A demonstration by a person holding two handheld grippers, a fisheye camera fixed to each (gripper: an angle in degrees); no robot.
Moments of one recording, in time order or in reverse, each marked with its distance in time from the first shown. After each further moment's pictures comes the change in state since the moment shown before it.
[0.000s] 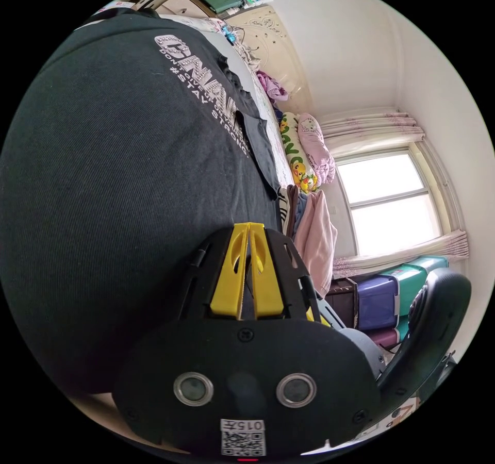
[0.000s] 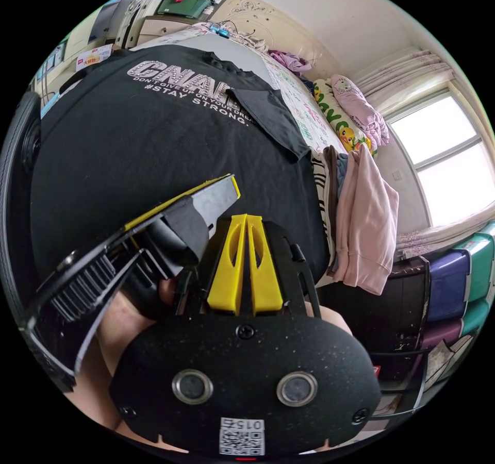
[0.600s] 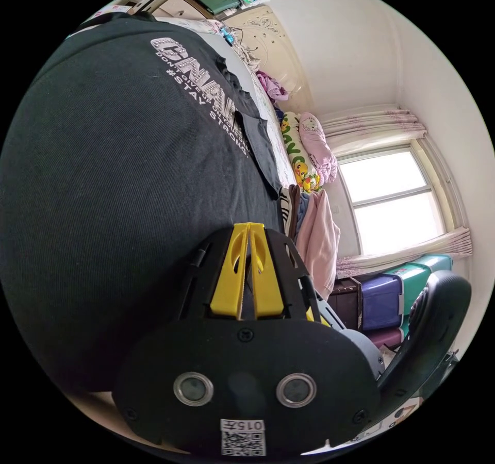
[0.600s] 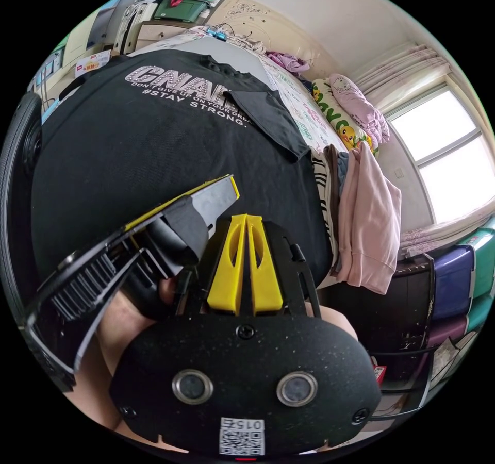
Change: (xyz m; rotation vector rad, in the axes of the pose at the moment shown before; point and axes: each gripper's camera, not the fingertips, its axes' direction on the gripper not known) left arm 0.006 0.002 0.002 0.003 -0.021 0.012; right arm 0.000 0.018 0.003 0.012 -0.020 0.018
